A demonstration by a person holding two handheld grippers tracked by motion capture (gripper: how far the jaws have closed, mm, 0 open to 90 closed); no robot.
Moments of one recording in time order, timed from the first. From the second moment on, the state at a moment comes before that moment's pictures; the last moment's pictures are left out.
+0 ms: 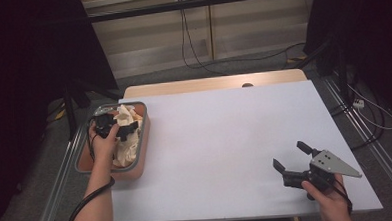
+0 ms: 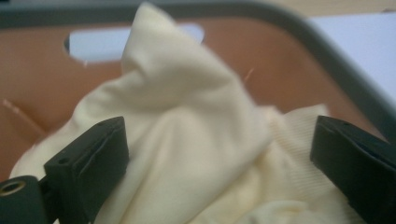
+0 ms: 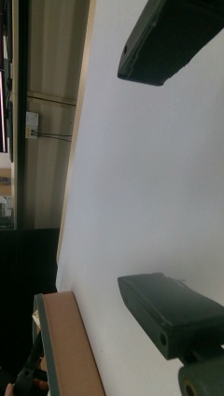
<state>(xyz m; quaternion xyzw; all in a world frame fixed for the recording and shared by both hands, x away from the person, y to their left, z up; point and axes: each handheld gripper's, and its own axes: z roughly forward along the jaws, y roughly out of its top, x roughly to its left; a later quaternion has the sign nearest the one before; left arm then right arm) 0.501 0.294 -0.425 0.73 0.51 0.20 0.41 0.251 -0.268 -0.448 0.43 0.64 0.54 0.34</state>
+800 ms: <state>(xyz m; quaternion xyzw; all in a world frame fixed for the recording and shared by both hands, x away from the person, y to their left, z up) 0.511 0.283 -0.454 0.76 0.53 0.18 0.33 0.251 -0.266 -0.449 0.42 0.64 0.54 0.33</state>
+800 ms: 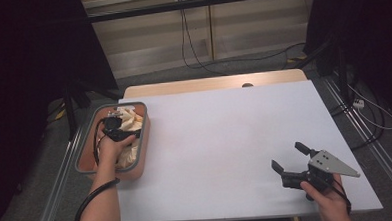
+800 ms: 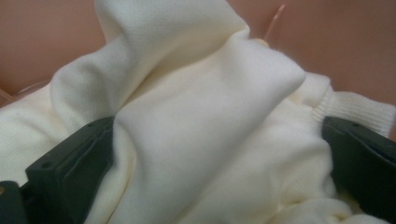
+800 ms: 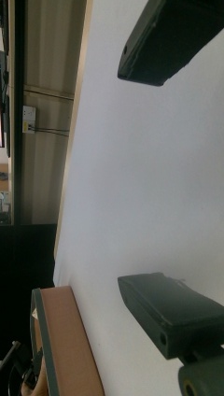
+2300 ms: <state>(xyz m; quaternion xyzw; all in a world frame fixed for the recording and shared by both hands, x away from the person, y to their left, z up) 0.505 0.285 -0.419 0.74 0.59 0.08 0.30 0.255 -0.266 -0.450 0.43 0.64 0.54 0.33</state>
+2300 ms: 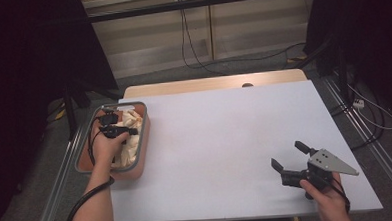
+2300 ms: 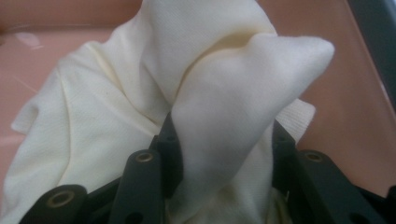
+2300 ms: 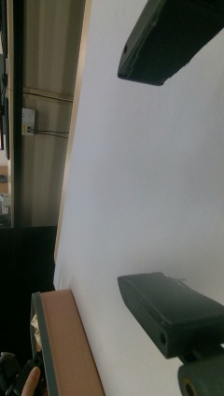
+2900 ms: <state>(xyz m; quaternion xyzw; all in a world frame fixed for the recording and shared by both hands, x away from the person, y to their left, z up) 0.504 0.289 -0.363 0.76 0.59 0.08 0.28 0.254 -0.266 -0.449 0.43 0.64 0.54 0.33</state>
